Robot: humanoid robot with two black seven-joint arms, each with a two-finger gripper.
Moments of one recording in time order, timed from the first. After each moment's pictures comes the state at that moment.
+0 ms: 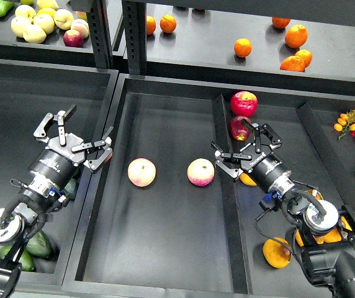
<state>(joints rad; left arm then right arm) -0.06 0.00 -1.42 -1.19 -0.08 -0.43 0.27 0.32 0.01 1.41 0.95 0.13 0.41 -0.49</state>
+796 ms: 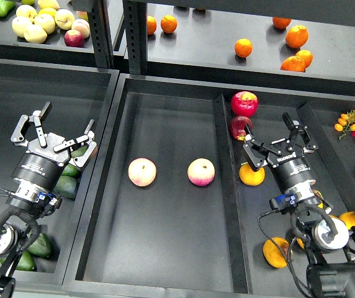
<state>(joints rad) 0.03 0.00 -1.43 -1.31 -0.07 -0.44 0.13 0.10 0.01 1.39 1.15 0.16 0.44 -0.21</state>
